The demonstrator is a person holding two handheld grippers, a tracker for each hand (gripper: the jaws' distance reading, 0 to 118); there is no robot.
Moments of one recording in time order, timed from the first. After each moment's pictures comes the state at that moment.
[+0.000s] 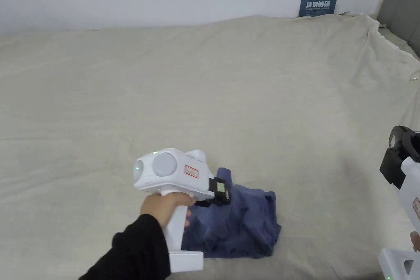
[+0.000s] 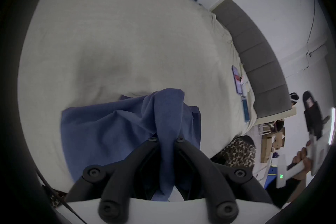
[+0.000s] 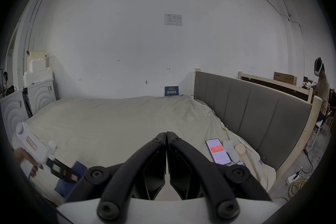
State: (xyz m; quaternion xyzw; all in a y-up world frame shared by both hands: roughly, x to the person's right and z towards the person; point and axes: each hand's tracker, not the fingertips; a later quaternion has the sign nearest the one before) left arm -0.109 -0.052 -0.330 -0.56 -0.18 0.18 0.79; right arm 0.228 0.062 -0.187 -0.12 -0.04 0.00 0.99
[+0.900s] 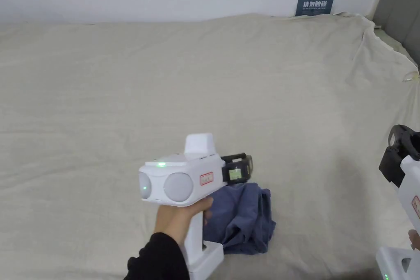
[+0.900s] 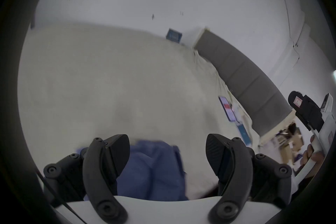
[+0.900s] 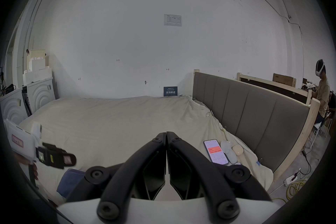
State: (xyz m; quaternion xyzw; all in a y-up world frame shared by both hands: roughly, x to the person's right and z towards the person) left arm -0.097 0.005 -0.275 -0.33 -0.16 0.12 0.92; right arm 0.228 0.067 -0.184 -0.12 -0.05 0.01 0.99
